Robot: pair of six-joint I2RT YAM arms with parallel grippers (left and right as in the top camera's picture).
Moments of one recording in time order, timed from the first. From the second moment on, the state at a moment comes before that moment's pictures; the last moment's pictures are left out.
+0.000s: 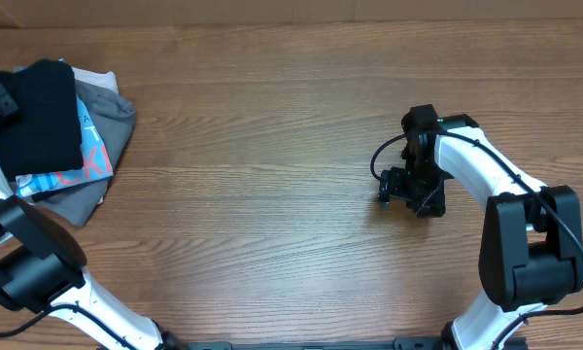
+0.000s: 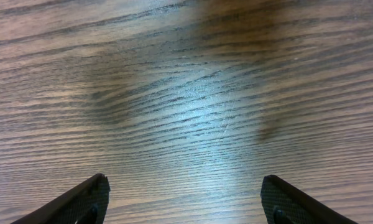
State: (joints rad) left arm 0.63 2.08 1.92 -0.71 -0.01 0.03; right arm 0.15 1.87 1.21 -1.08 -0.13 0.36
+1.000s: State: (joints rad) left arm 0.43 1.81 2.06 -0.91 0.03 0.02; right arm 0.15 1.87 1.22 -0.83 -0.30 0.36
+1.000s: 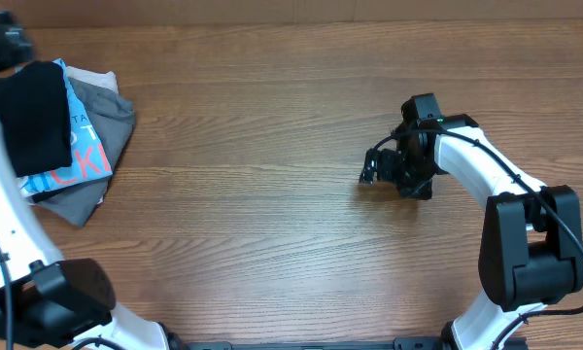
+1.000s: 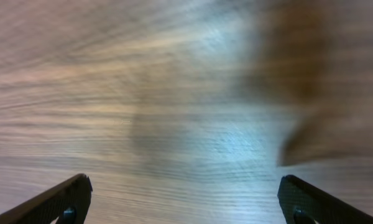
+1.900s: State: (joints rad) left arm -0.10 1.67 1.94 -1.47 0.06 0.00; right arm 0.11 1.52 1.61 -0.99 -0.14 0.30
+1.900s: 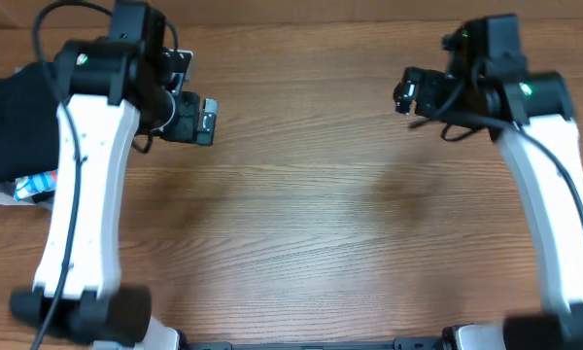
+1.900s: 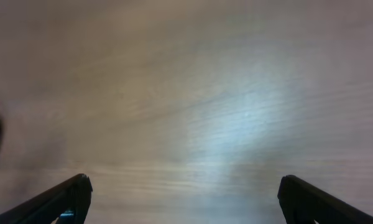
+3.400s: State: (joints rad) left arm -0.10 0.85 1.17 -1.15 -0.10 -0.08; right arm 0.11 0.56 0.62 -0.47 0.04 0.21
